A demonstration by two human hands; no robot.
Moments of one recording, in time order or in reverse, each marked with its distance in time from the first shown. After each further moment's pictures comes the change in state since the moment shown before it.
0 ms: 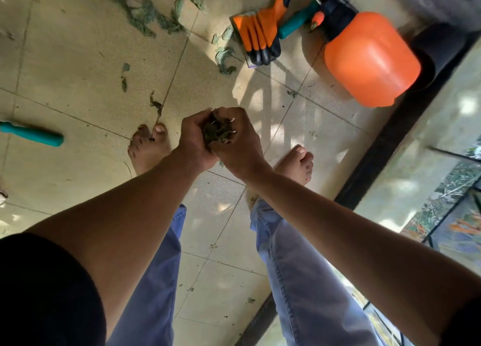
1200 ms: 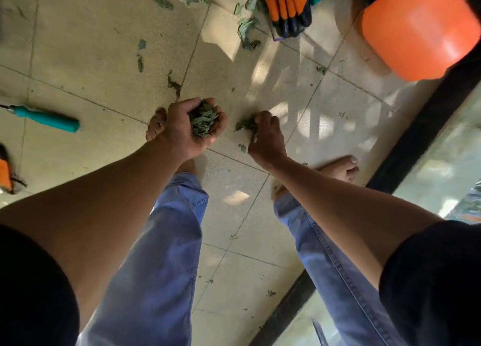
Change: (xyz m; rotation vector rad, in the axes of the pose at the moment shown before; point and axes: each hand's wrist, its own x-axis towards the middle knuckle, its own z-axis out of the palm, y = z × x) left_hand -0.001 0.039 -0.066 -0.086 0.082 -0.030; right_hand 0.035 0.114 0.039 -0.423 -0.041 0.034
